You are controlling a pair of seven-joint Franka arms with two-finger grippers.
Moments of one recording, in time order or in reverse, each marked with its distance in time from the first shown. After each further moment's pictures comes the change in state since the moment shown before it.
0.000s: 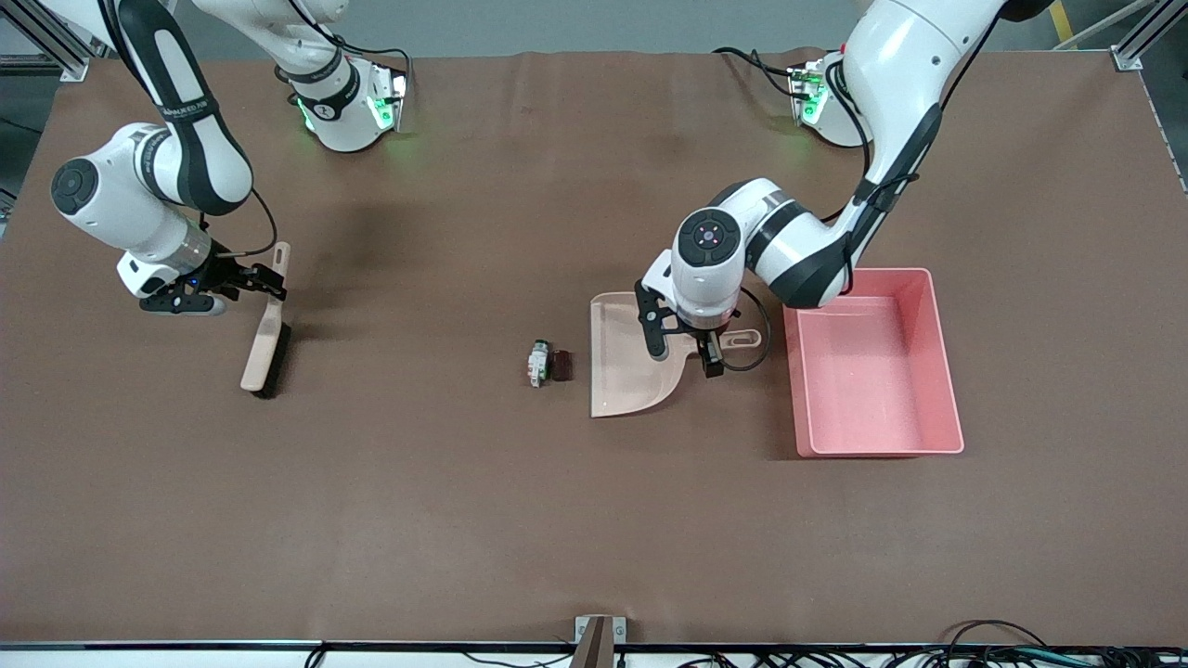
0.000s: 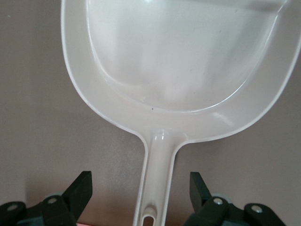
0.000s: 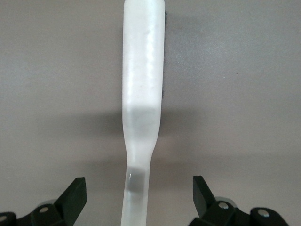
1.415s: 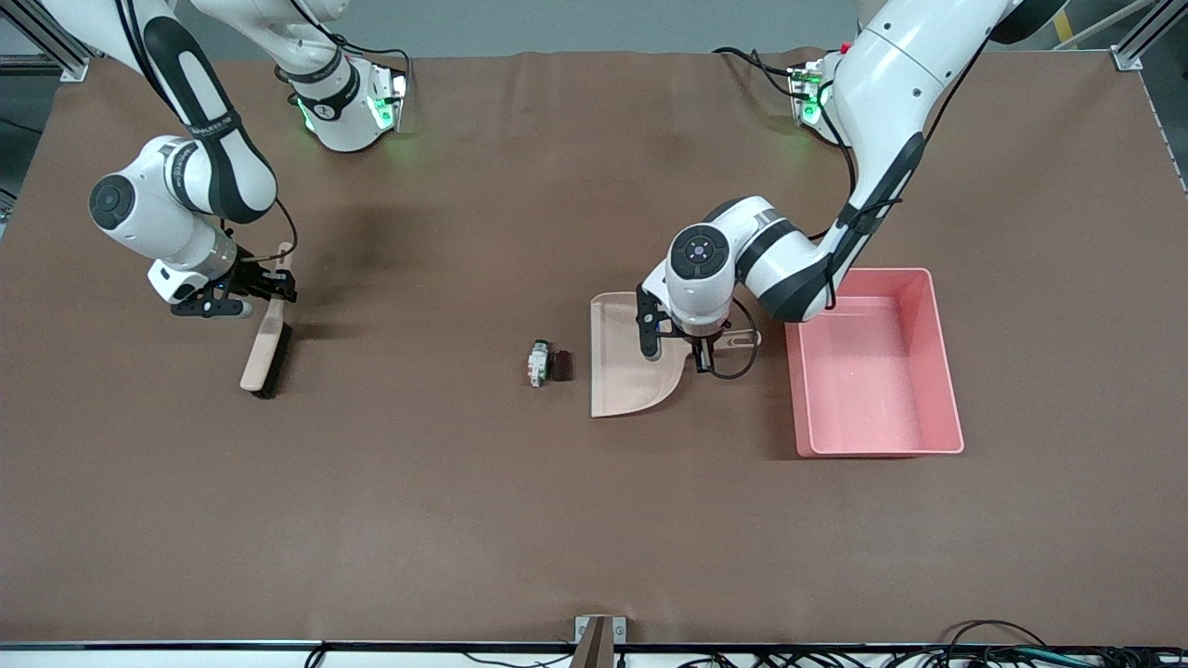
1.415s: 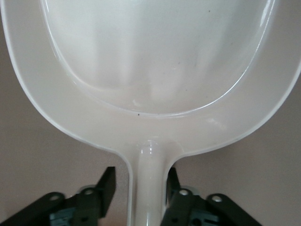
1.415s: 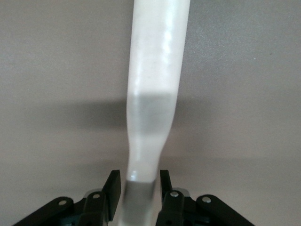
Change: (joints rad) left arm 0.000 0.051 0.000 -0.012 0.038 0.037 0.065; right arm 0.040 0.065 -0.001 -0.021 0.000 0.050 0.002
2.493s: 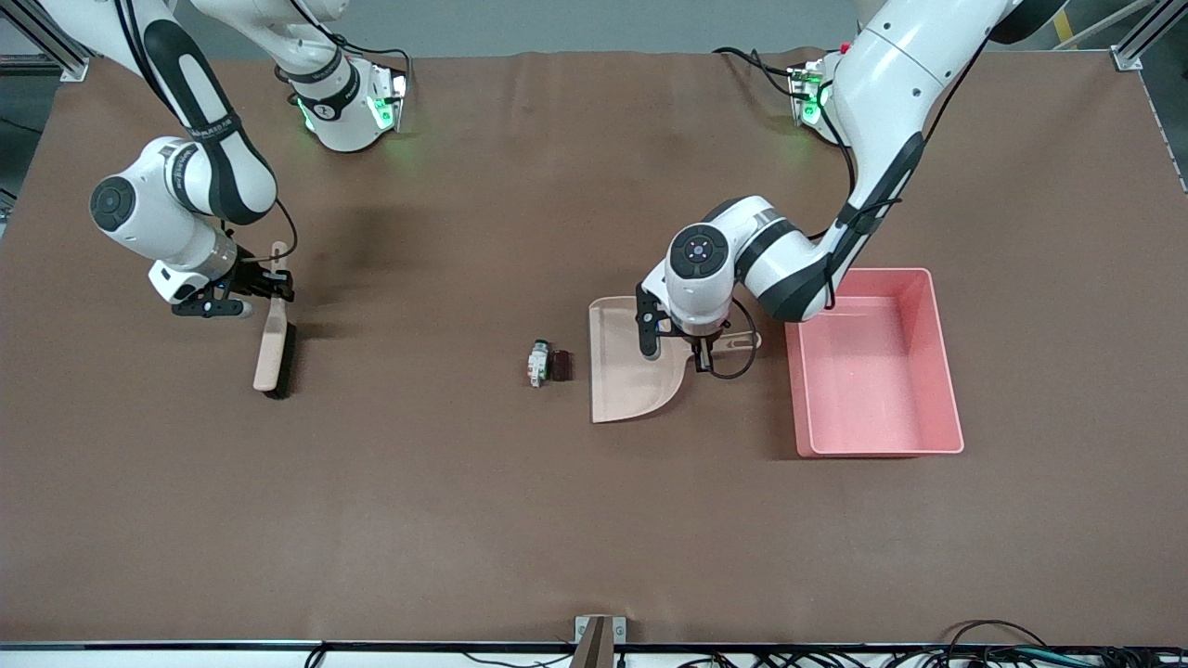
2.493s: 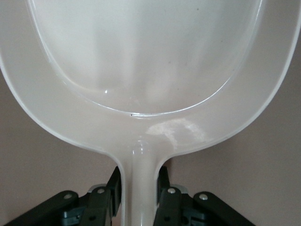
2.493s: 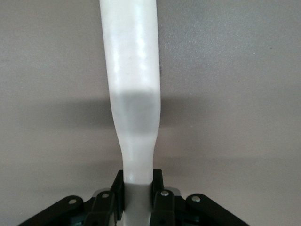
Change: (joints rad) left arm -0.001 0.000 -0.001 0.000 0.000 0.000 0.004; right arm -0.001 0.009 -0.004 -0.001 0.000 0.000 0.001
